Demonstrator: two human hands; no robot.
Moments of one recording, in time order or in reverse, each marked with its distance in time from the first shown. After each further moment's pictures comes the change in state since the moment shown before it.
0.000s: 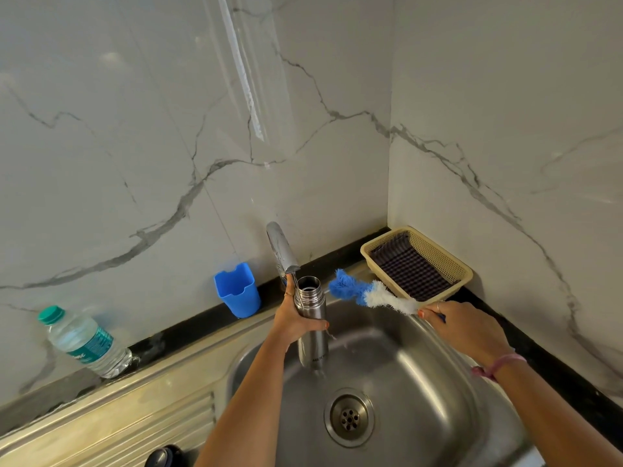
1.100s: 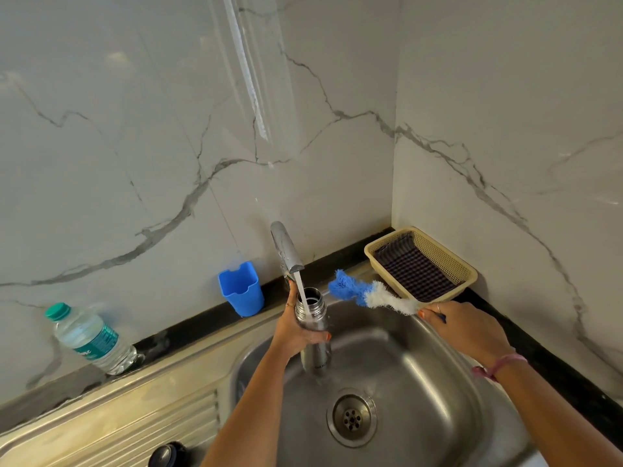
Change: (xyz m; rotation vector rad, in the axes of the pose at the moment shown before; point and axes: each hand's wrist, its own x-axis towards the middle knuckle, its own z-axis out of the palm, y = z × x) left_hand -0.021 -0.013 0.003 -0.032 -0.008 0.035; right_hand 0.001 -0.004 0.000 -0.005 -0.002 -0.022
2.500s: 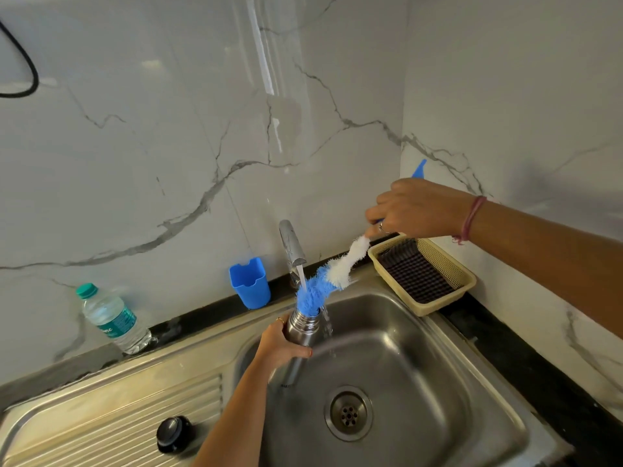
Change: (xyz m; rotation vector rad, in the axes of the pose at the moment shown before) left_hand -0.051 -0.004 -0.014 0.212 0.108 -0.128; right_hand 0.057 -0.111 -0.164 -1.147 0.238 -1.122
